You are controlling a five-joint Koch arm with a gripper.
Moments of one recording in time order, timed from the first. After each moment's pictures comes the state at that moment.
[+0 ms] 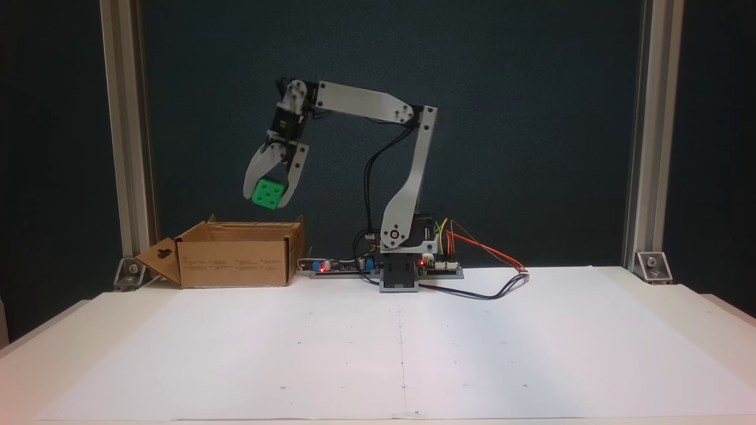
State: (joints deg) arm 101.2 99.0 88.5 48.3 -28.7
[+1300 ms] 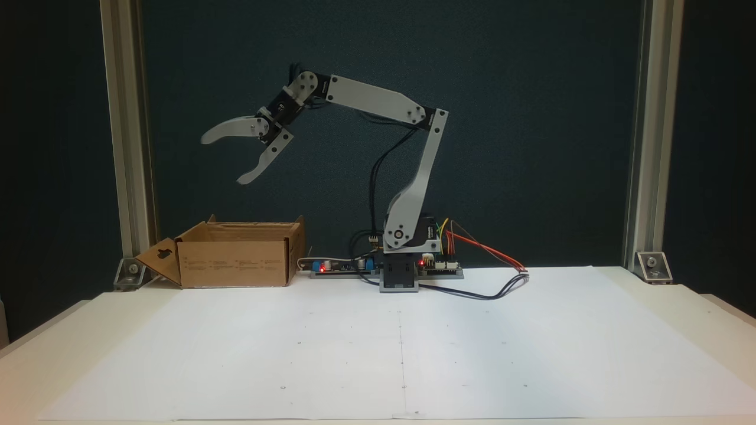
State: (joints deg) arm 85.5 107.3 88.6 33.0 -9.7
